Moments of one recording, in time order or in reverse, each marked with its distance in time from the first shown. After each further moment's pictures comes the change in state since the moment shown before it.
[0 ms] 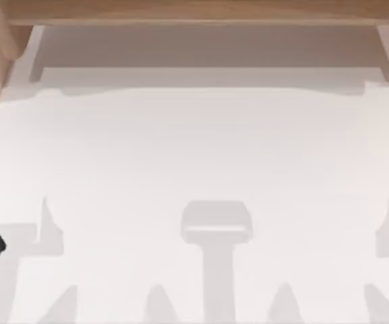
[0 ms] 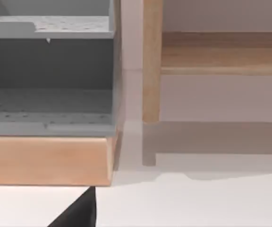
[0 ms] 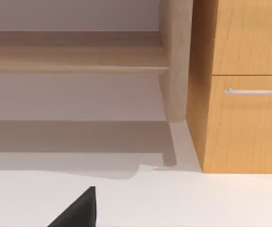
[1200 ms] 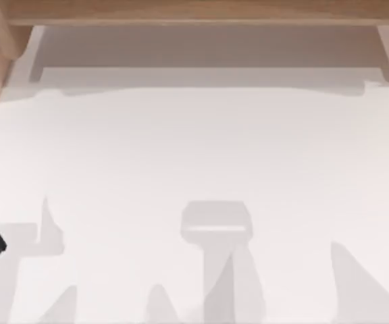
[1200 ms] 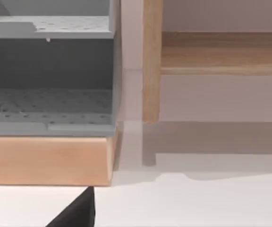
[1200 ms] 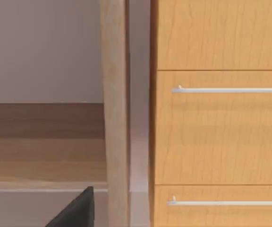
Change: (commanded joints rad) left arm 0.000 0.000 0.000 0.000 0.000 0.000; right arm -0.484 0.771 0.549 0.218 -0.474 0.010
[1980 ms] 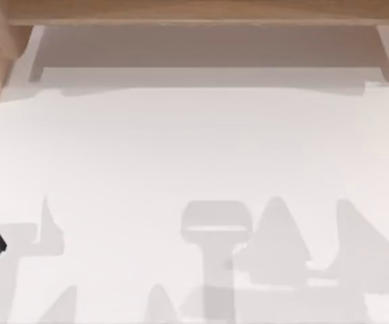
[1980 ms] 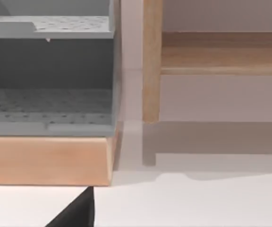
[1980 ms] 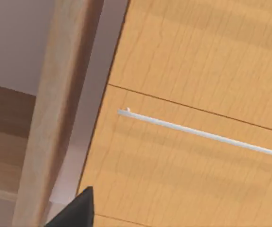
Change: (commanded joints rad) left arm 0.000 0.000 0.000 0.000 0.000 0.000; right arm -0.026 0.304 0.128 0.196 -0.005 -0.279
